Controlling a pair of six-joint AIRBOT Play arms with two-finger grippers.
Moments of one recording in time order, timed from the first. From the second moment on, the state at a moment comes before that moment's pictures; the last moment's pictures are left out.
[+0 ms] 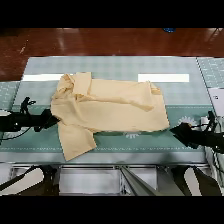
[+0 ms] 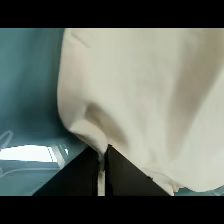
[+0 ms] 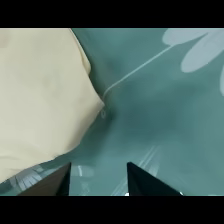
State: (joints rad) left arm 0.45 -1.22 0.54 0.80 -1.04 -1.20; right arm -0.54 -0.69 0.28 -0.94 1.14 1.49
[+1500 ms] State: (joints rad) left arm 0.48 -0.73 1.80 0.78 -1.13 -1.29; right arm -0.20 -0.82 2.03 -1.20 1.43 1.51
